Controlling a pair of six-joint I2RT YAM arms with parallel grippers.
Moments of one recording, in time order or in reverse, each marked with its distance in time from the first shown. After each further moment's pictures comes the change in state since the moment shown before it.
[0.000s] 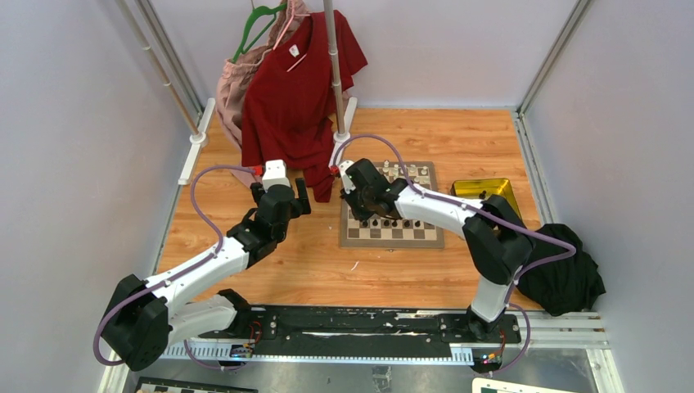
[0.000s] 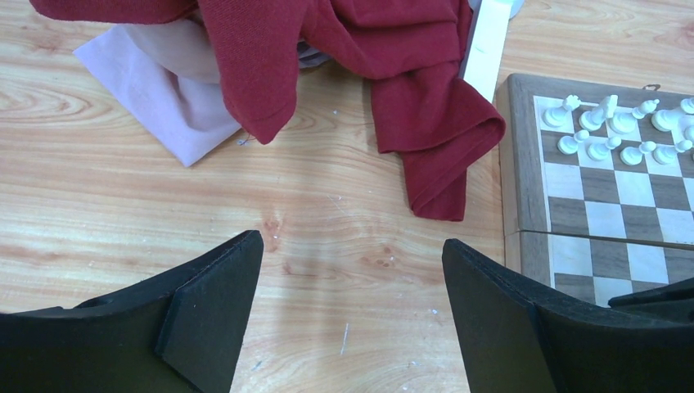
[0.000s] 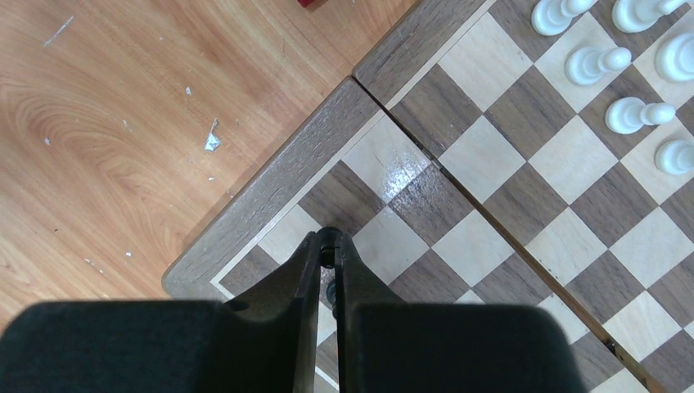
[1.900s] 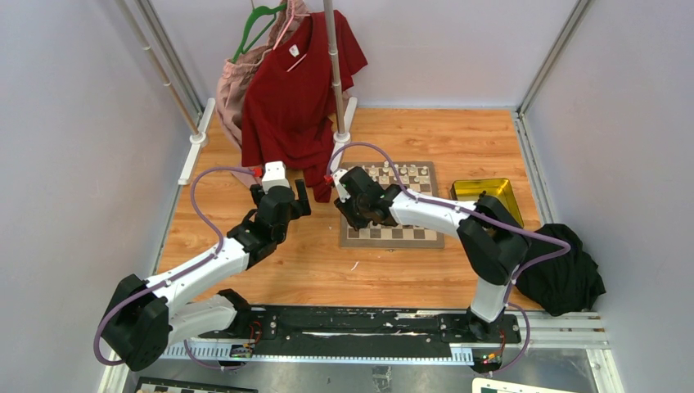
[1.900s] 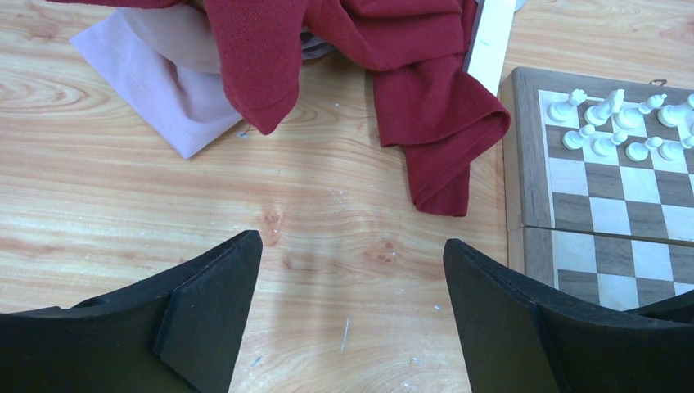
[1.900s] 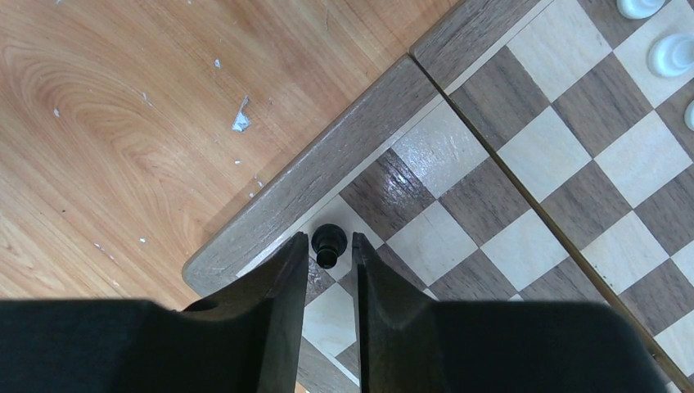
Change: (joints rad) left arm 0.000 0.000 -0.013 0.000 0.000 -0.016; right arm 0.053 0.008 -0.021 0.003 0.009 -0.001
